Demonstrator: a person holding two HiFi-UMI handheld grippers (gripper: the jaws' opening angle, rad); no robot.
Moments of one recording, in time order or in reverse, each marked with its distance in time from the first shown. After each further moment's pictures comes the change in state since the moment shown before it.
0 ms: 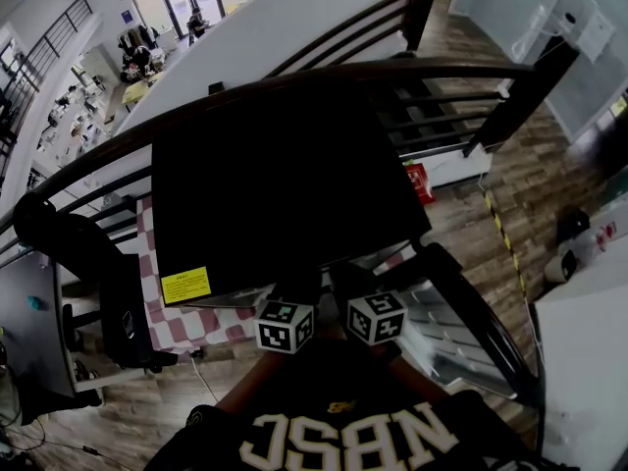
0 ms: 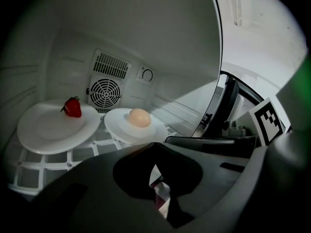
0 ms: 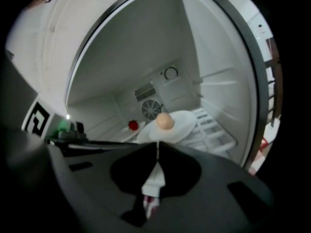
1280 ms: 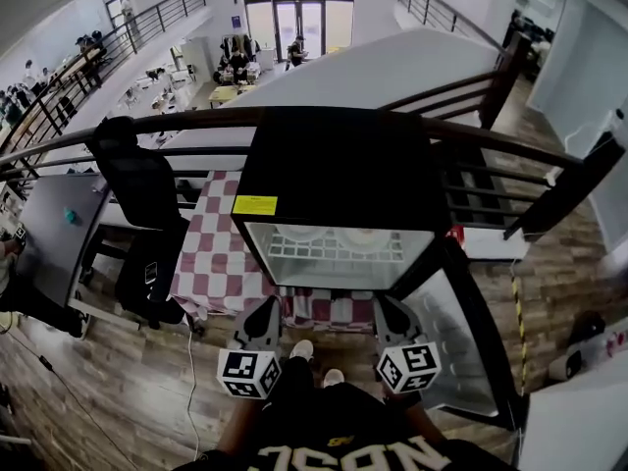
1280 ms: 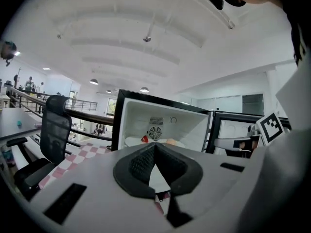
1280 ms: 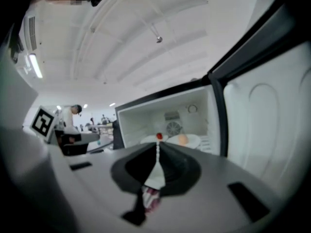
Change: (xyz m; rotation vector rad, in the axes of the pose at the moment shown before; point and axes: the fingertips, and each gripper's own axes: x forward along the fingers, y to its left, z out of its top) left arm -0.242 -0.025 -0.016 0.032 -0.429 0.499; right arm -0.153 0.052 0.006 -0.262 -0.184 0.128
